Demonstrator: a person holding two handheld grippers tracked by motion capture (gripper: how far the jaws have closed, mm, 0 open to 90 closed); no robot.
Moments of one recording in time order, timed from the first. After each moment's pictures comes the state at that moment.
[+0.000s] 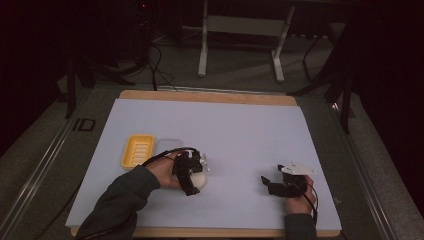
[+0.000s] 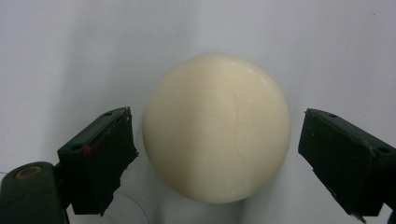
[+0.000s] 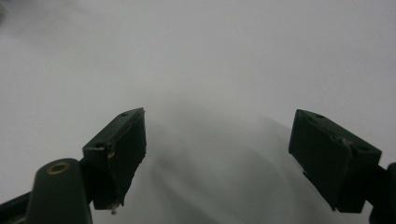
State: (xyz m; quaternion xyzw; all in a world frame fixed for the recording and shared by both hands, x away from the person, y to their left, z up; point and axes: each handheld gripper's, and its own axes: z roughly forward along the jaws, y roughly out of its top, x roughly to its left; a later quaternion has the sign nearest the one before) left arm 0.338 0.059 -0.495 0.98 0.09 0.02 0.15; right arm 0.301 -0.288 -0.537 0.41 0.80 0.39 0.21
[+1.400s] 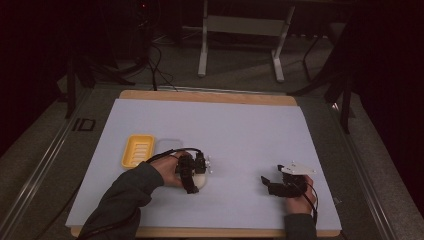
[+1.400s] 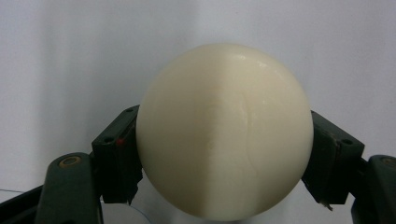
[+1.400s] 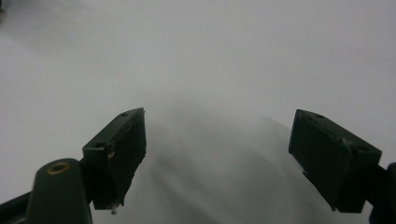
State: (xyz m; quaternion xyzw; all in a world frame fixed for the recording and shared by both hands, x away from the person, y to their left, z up) left arm 0.345 0.048 -0.504 0.99 0.06 0.01 0.10; right arm 0.301 -0.288 -0.537 0.41 0.80 0.39 0.21
